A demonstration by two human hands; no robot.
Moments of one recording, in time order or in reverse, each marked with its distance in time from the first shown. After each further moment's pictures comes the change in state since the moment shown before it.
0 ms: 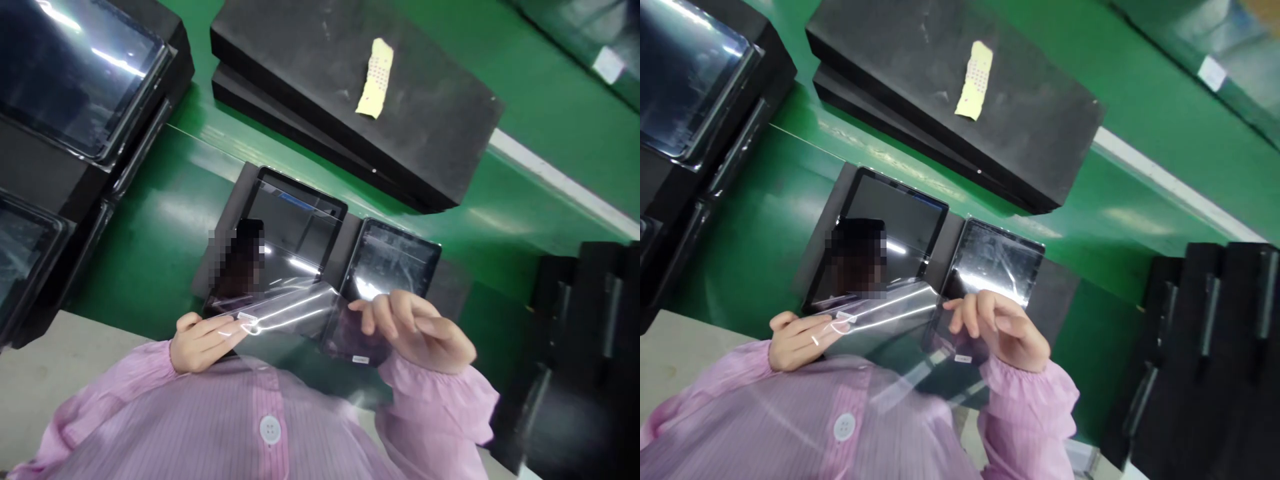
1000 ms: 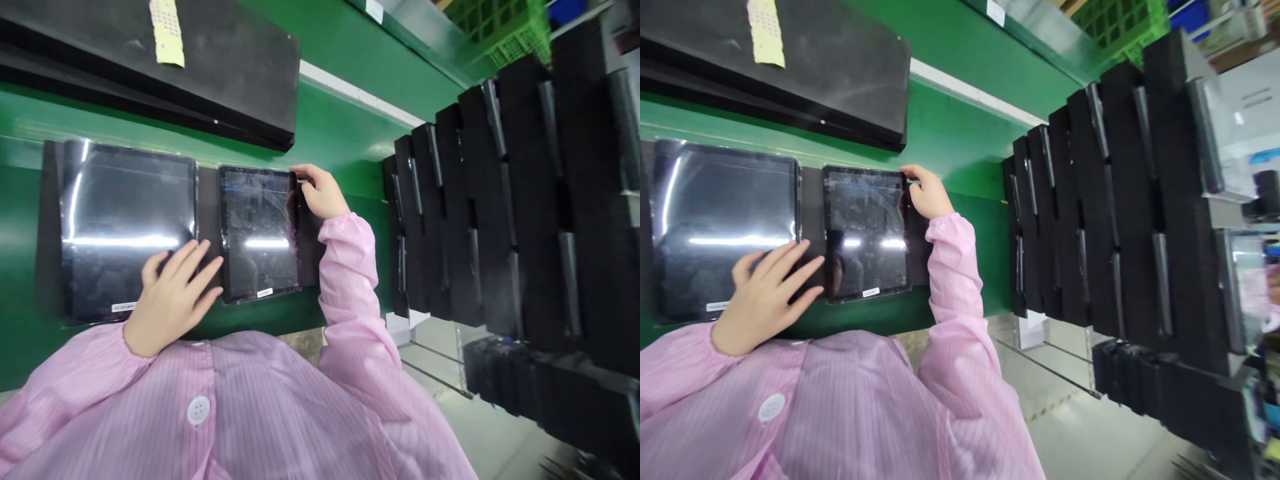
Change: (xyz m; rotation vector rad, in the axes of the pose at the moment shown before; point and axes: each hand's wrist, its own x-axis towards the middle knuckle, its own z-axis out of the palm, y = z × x) left_hand 0.118 0.066 0.029 0.085 -0.175 0.229; right_hand 0.021 0.007 -0.149 -1.004 0.549 -0.283
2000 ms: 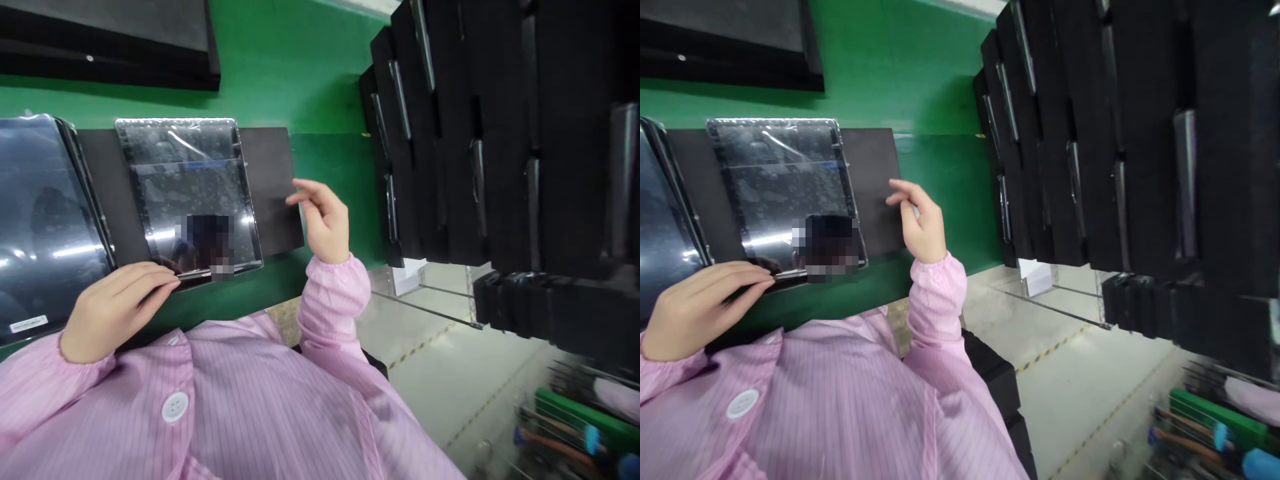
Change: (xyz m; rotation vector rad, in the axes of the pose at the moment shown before) left_hand 0.013 0.011 0.011 -0.198 -0.074 0.176; right_hand -0.167 -0.015 -0.021 0.193 0.361 0.148
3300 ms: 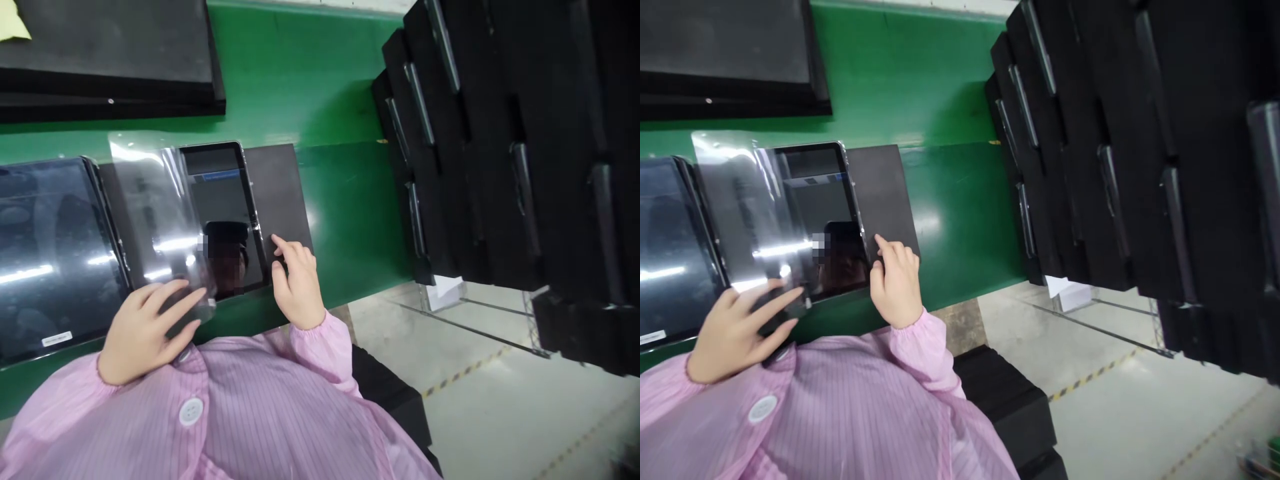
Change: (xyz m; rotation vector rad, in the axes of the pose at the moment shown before) left_hand -0.003 0.014 0.011 0.148 -0.104 0.100; right_hand -0.058 -0.030 0.040 -0.274 -0.144 0.167
